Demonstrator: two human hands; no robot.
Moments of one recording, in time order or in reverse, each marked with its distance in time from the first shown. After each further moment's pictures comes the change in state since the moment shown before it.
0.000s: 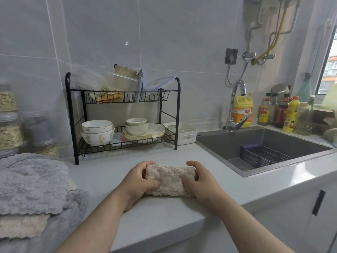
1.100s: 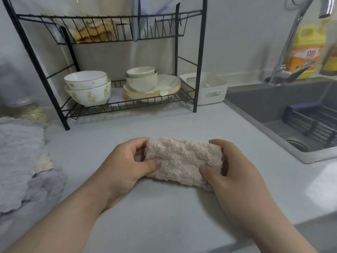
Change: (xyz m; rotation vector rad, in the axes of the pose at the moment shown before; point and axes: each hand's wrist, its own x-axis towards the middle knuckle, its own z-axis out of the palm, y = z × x) left_hand 0.012 -0.003 -0.002 0.038 0.066 -0.035; right_hand 0.015 0.020 0.001 -0.073 0.003 -0.024
